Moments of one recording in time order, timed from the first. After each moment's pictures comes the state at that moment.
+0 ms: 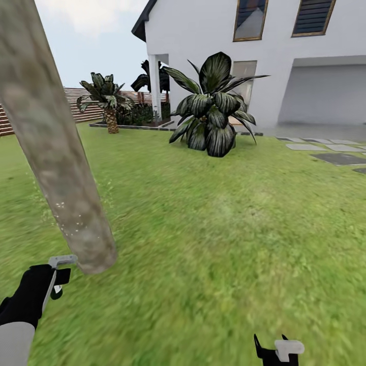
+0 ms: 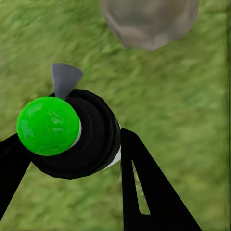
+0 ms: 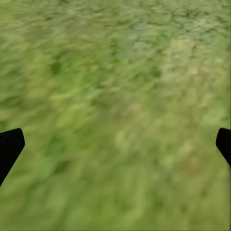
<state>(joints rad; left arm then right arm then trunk) -0.60 0.22 0.37 -0.93 -0.28 0.77 -0.07 -0.36 -0.09 -0.47 -0.10 0.43 -0.76 0.02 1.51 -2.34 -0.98</state>
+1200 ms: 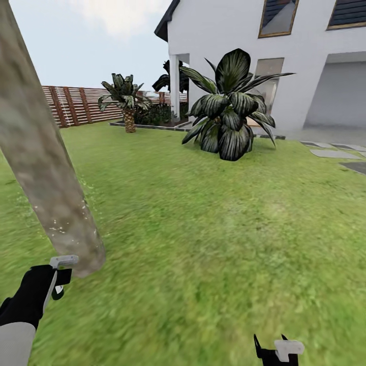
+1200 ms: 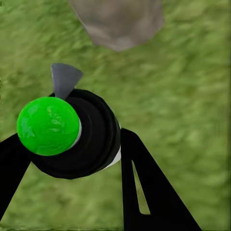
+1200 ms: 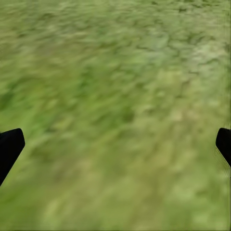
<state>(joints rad) -0.59 0.22 0.37 -0.93 -0.27 0.77 -0.07 -0.36 -0.09 -0.47 -0.10 0.43 -0.76 0.02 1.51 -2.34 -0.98</state>
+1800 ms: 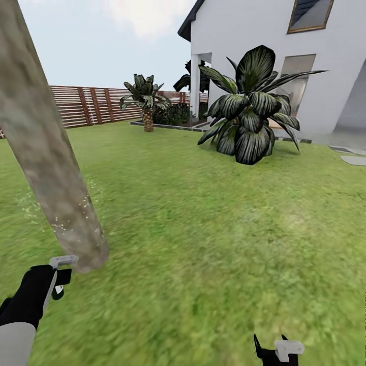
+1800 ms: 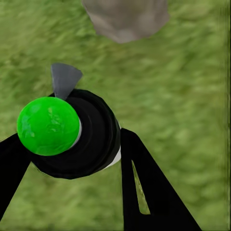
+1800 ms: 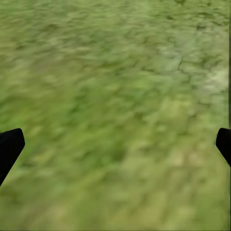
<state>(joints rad) -0.59 0.22 0.37 -0.93 -0.27 0.77 -0.07 -0.36 -0.09 -0.47 -0.10 0.43 -0.76 0.02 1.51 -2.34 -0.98</state>
